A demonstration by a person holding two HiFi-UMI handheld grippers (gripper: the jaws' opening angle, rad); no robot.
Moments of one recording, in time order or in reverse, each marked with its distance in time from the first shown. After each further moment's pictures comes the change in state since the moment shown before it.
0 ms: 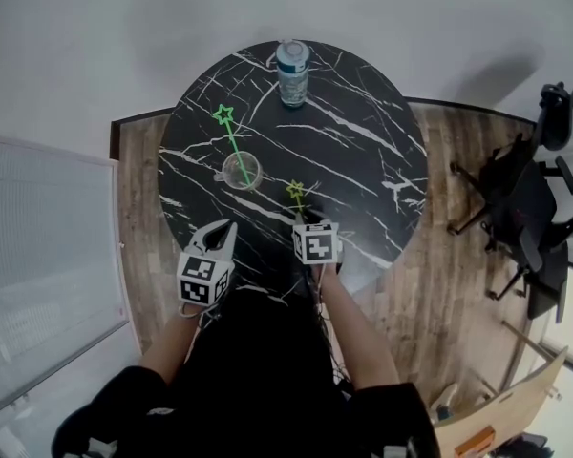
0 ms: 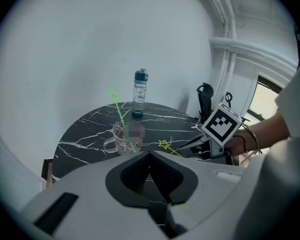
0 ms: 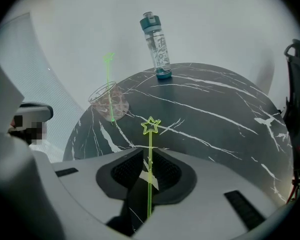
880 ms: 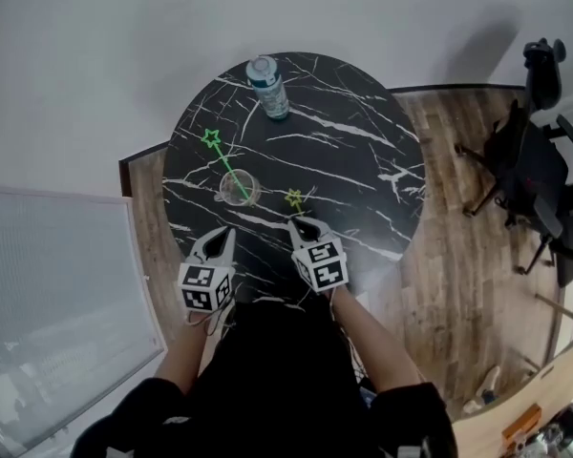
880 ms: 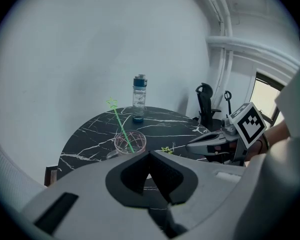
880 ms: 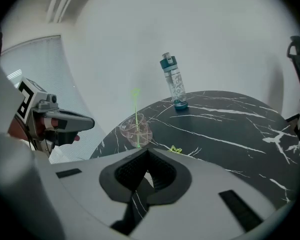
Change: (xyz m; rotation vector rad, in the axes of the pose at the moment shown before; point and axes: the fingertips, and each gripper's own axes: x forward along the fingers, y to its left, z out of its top) left arm -0.002 0.007 0.033 0.043 -0.020 0.005; right arm -0.050 0.044 0.038 -0.077 -0.313 0.181
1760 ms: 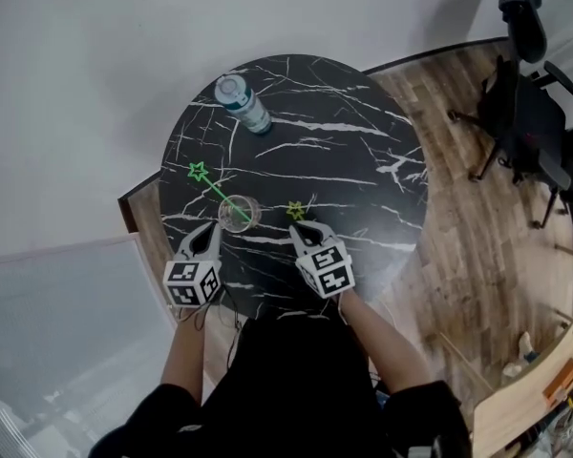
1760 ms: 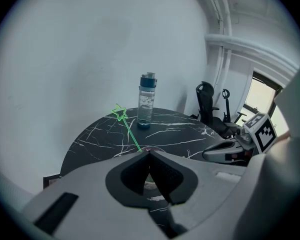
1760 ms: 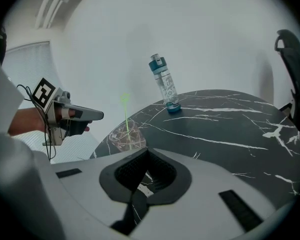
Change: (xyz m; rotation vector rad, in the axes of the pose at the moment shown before) left arm 0.048 0.064 0.047 0.047 0.042 -0.059; right arm 0.019 -0.011 0.016 0.098 -0.038 -0.061
